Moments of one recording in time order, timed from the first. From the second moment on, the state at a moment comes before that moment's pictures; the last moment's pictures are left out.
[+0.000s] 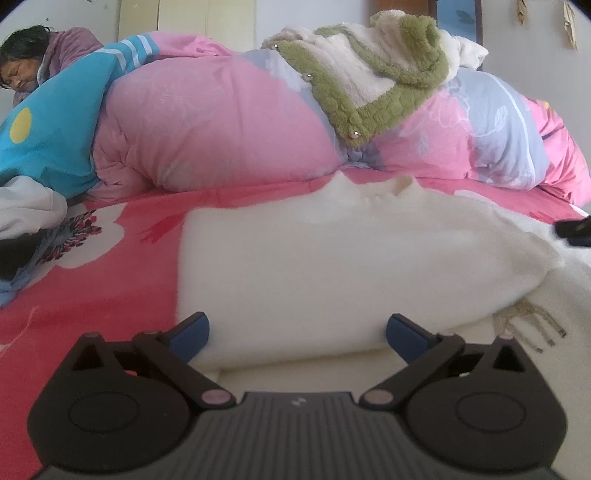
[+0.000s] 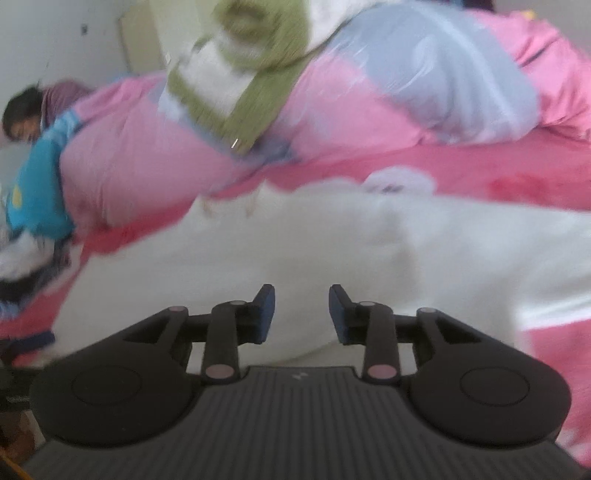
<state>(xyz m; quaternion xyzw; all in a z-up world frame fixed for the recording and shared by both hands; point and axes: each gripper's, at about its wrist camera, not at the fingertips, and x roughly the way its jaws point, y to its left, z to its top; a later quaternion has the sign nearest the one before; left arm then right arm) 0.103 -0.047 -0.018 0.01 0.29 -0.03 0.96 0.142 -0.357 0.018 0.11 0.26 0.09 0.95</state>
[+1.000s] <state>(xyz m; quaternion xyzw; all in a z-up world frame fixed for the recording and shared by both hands) 0.104 -0.048 -0.019 0.01 0.29 -0.03 0.96 0.091 -0.702 -0.040 0.46 0.13 -0.29 0.83</state>
